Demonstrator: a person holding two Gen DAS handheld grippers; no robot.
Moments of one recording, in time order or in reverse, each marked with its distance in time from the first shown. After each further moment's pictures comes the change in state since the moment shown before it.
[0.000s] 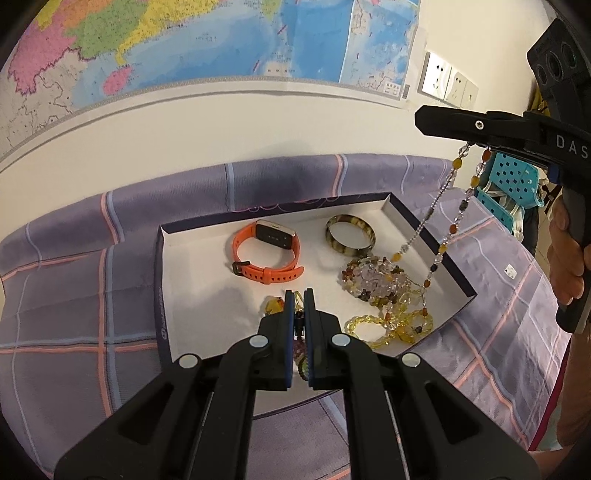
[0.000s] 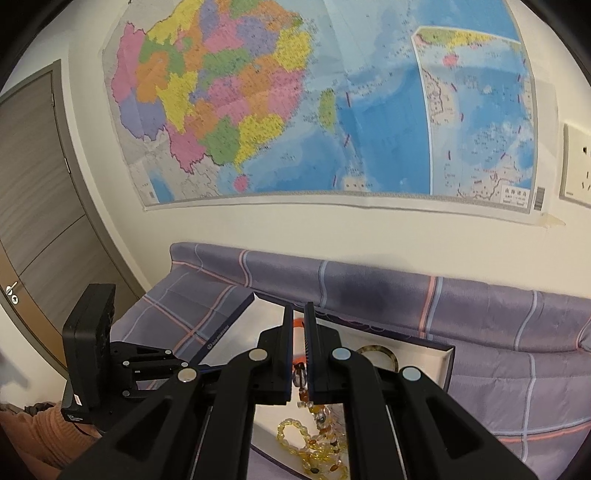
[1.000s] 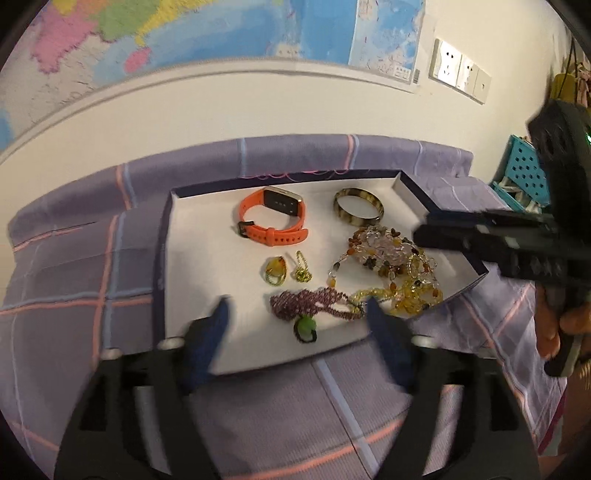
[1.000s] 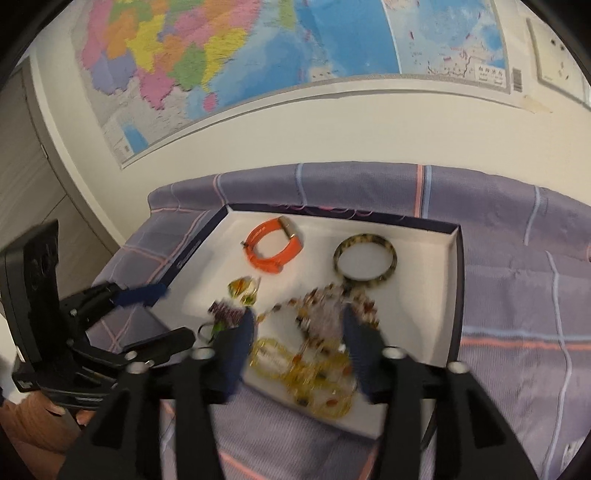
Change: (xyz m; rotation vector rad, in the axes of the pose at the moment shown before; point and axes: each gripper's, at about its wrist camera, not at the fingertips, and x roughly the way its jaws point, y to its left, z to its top) left arm -0.006 -0.015 -0.035 -0.040 -0.004 0.103; right arm 0.019 -0.011 -0.092 0.079 0.150 -0.047
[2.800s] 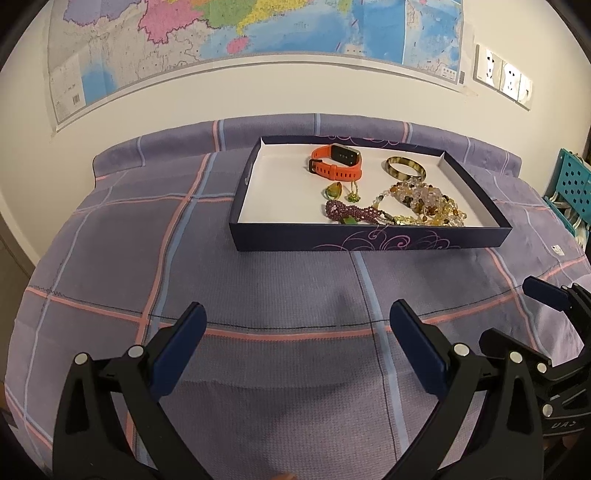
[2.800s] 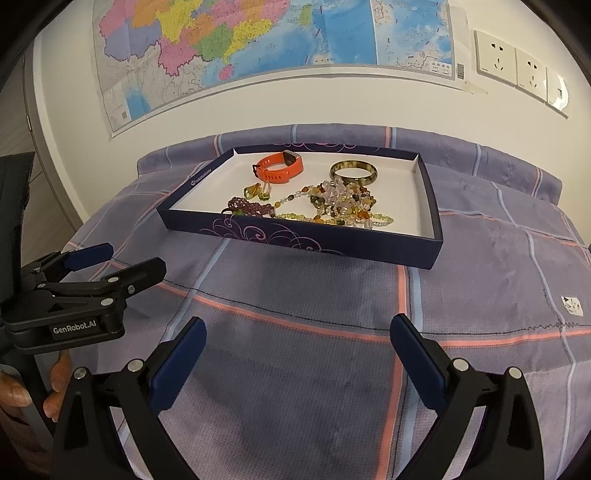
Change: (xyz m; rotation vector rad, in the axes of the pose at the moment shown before) left arm -0.053 -0.012 -0.080 -0.142 -0.012 0.252; right arm -0.037 0.056 -0.120 -0.008 -0.037 -0.191
